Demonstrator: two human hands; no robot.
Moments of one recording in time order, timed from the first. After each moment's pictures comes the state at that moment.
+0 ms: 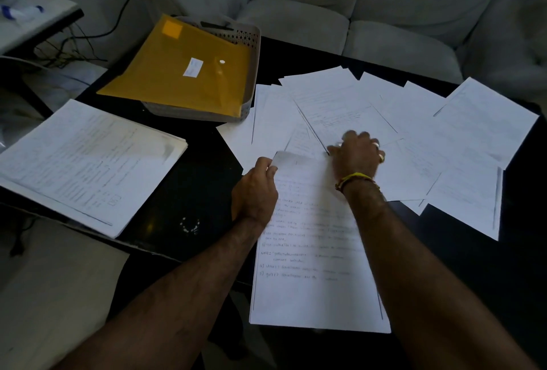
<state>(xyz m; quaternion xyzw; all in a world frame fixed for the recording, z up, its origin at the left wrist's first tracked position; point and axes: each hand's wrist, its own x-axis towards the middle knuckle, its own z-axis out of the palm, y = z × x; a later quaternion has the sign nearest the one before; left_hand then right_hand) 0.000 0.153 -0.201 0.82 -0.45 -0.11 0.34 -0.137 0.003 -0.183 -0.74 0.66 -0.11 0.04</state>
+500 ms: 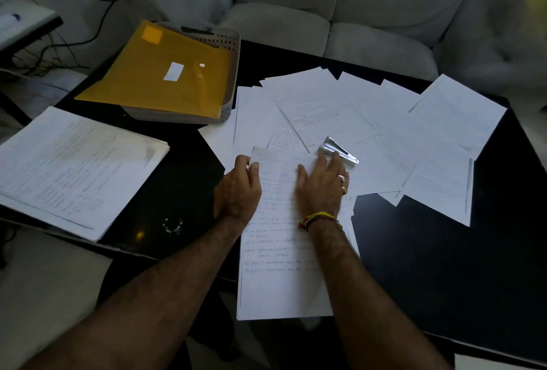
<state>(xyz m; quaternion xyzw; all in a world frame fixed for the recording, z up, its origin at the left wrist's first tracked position) -0.006 0.154 -0.198 0.81 -0.46 -0.07 0.36 -0.143 0.070 -0.233 -0.72 0.65 -0.22 0.01</state>
